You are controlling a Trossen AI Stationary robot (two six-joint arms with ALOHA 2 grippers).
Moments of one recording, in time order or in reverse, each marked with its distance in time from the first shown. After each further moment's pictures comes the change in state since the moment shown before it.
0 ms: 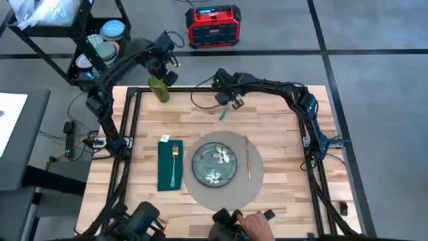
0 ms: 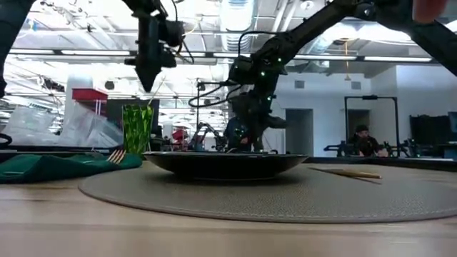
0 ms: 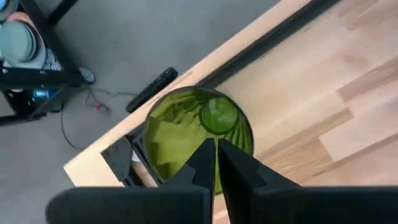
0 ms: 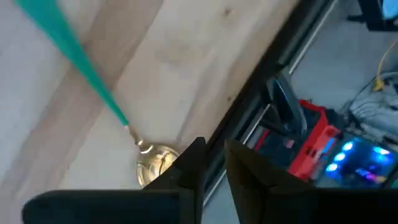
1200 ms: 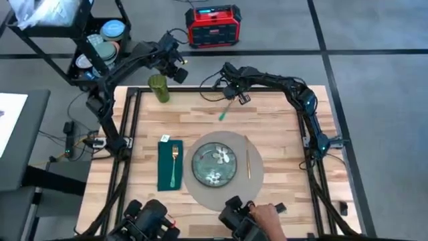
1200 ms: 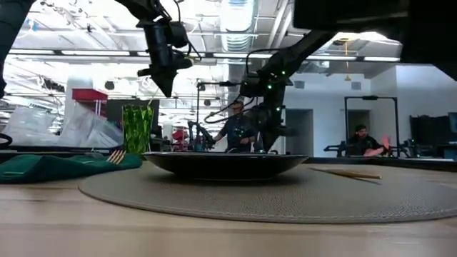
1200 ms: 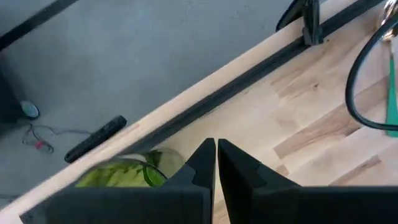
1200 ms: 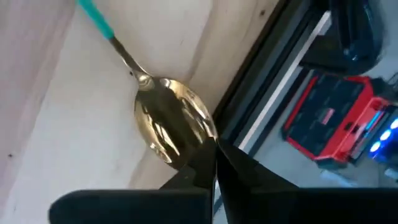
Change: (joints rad) left arm -0.024 -0.003 -0.067 0.230 0.158 -0.088; right arm -0.102 0.068 0.025 -0.106 0.038 0.036
